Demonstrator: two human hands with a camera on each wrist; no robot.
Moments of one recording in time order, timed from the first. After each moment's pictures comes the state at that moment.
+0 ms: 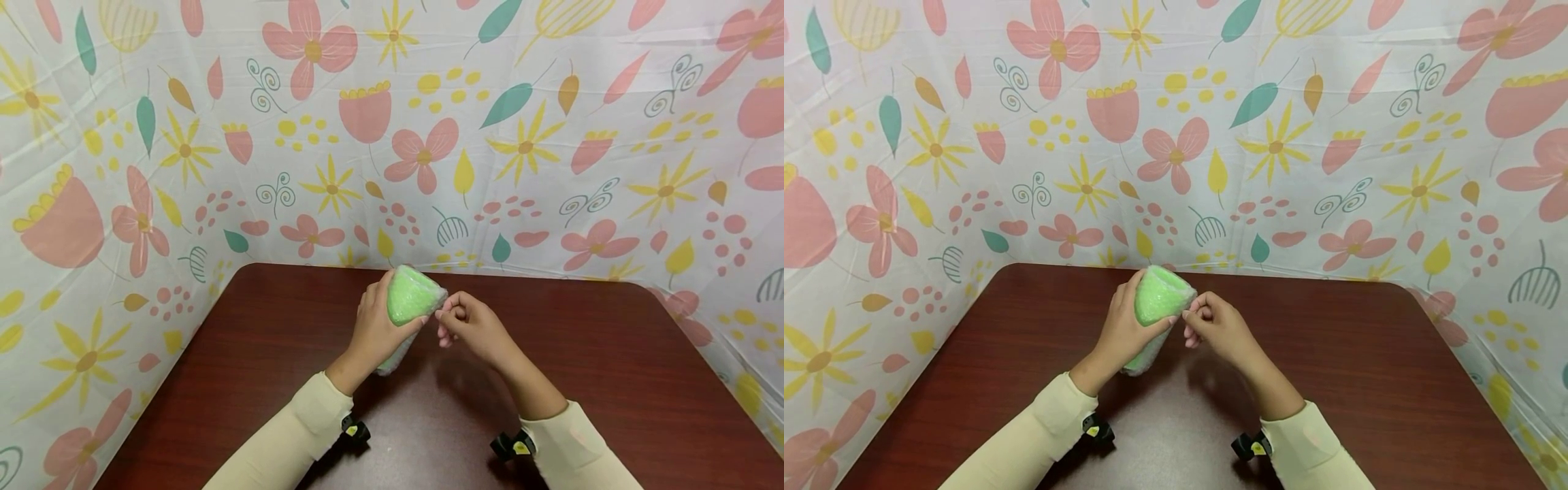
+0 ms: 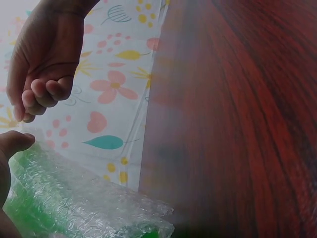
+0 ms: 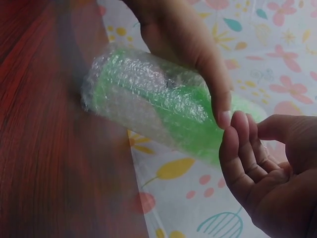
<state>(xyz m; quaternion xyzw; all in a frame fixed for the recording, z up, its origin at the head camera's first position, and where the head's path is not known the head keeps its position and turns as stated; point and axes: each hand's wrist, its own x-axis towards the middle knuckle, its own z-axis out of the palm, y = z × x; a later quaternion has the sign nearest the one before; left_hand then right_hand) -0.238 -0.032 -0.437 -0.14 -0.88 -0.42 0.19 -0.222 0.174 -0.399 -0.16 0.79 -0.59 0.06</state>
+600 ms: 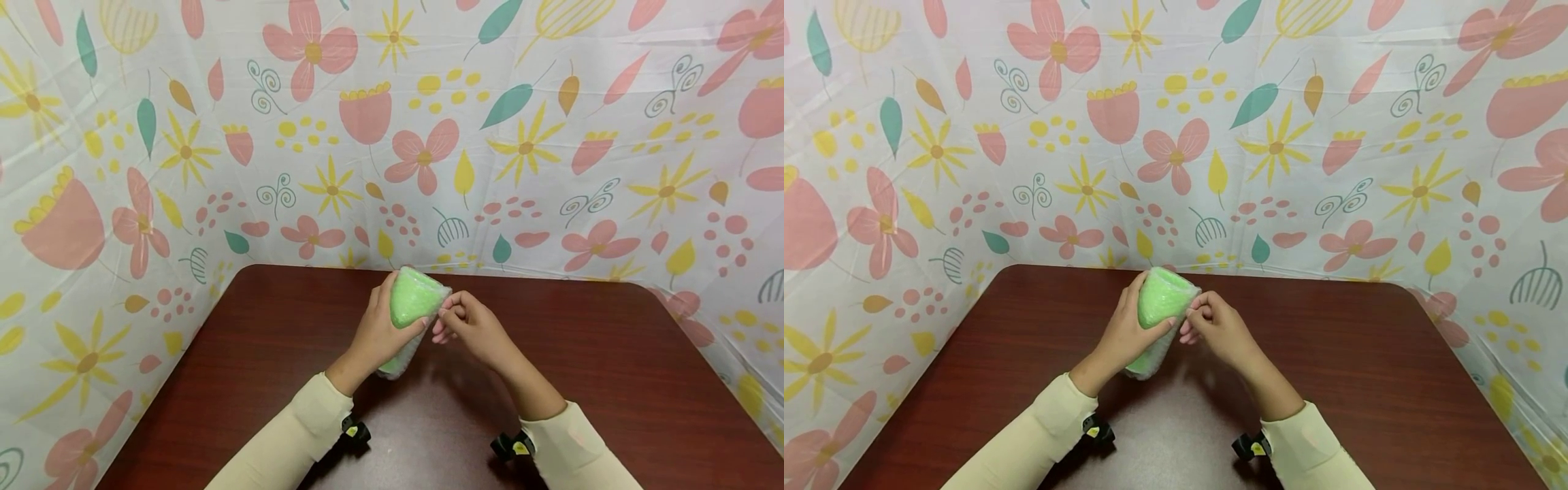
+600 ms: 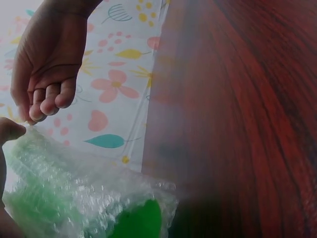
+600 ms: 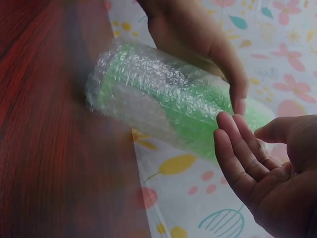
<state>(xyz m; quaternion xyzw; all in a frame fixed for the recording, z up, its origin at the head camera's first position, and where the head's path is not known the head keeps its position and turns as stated) -0.237 -0.034 -0.434 -0.15 -0.87 -0.46 0.11 -0.223 0.174 -0.404 -0.17 0.78 -0.60 0.06</state>
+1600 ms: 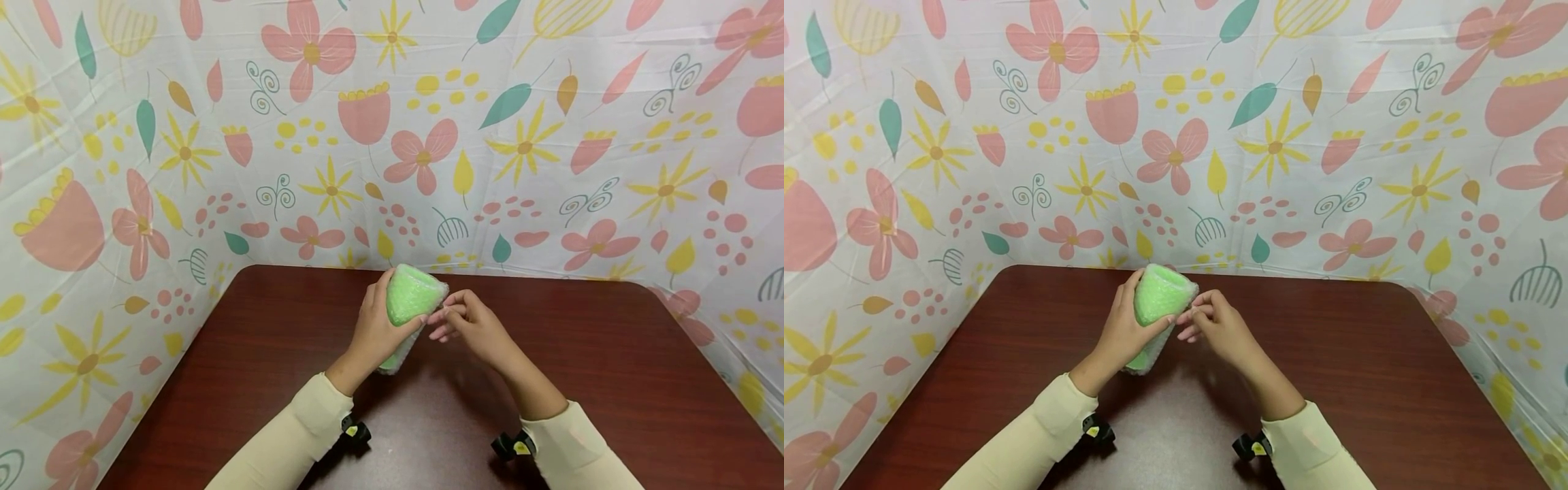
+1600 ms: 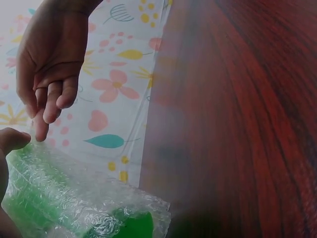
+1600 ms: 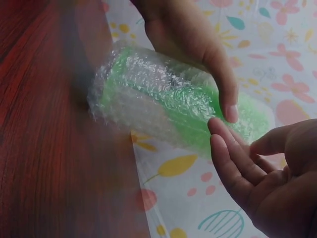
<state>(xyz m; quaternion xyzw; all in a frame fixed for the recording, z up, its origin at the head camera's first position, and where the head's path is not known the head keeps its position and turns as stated) -0.239 -0.033 -0.435 -0.15 -0.86 -0.45 0.17 -0.222 0.175 -0.402 -0.17 0.78 -0.59 0.06</state>
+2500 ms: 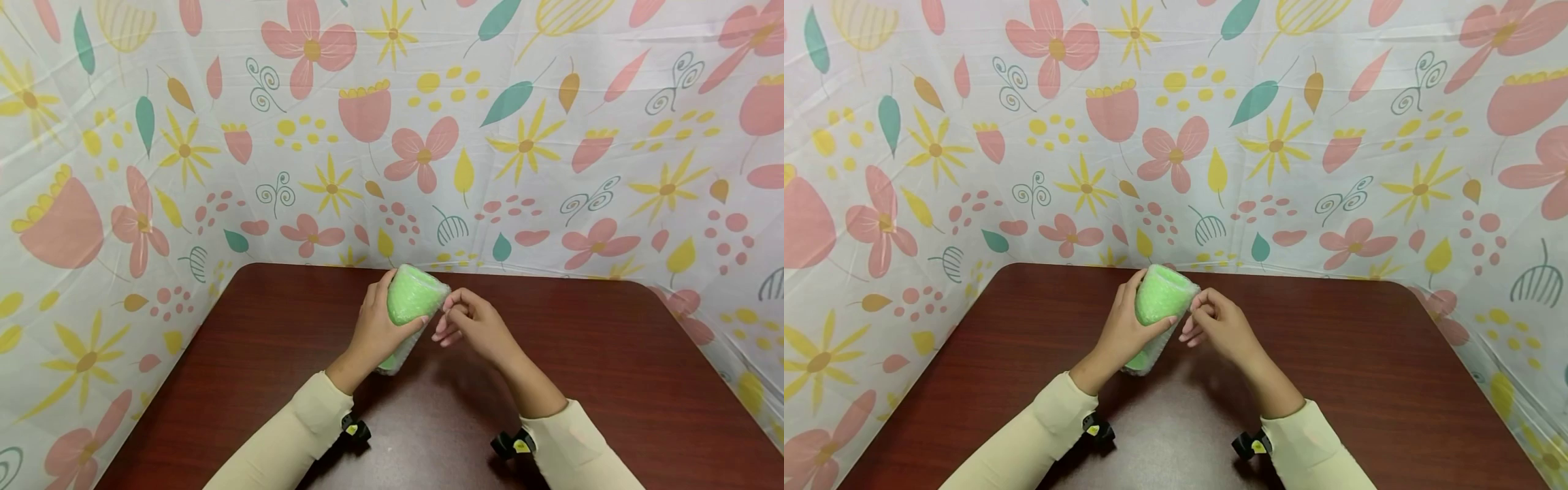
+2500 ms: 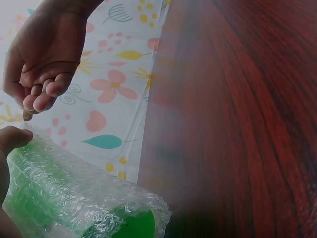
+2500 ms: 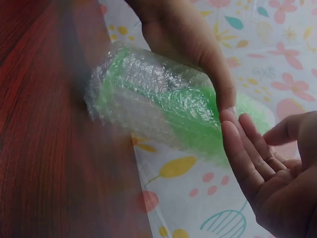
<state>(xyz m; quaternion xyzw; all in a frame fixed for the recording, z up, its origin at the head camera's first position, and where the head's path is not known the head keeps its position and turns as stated) -0.239 -0.033 -0.435 -0.13 -0.87 -0.45 0.15 -0.222 0.175 -0.401 -0.16 0.77 -0.62 0.05</state>
